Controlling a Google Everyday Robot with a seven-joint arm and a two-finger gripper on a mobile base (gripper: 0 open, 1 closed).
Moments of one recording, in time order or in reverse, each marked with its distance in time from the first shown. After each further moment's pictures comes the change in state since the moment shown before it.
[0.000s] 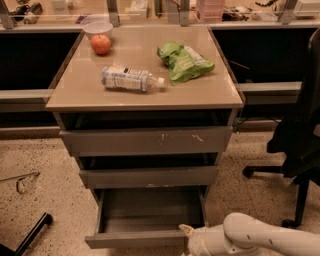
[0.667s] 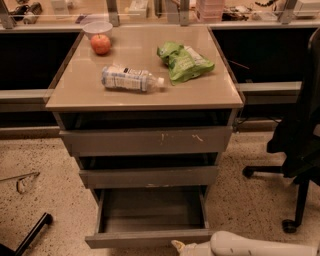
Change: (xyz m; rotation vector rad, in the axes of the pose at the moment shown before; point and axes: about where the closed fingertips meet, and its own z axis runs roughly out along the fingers) arm 0.068 -0.012 0.093 -0.034 -0.028 0.051
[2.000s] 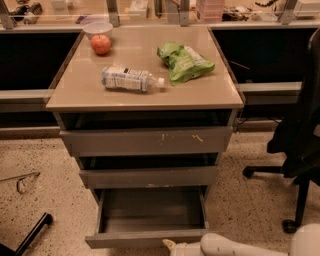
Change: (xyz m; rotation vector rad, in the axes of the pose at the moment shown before) arm 0.020 -0.039 0.075 -0.035 -0.122 0.046
